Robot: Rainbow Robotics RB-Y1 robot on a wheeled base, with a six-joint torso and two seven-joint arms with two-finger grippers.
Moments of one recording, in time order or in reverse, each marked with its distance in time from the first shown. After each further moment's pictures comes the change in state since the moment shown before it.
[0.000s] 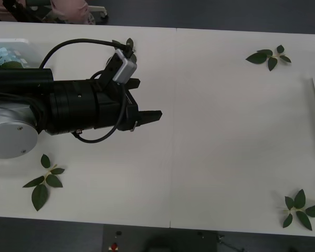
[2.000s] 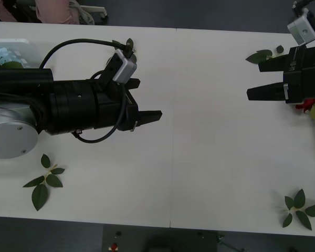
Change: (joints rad) right arm 0.464 -0.429 -0.315 -1.308 -1.543 0.043 0.726; left arm 0.000 0.000 0.000 0.000 0.000 0.000 0.000
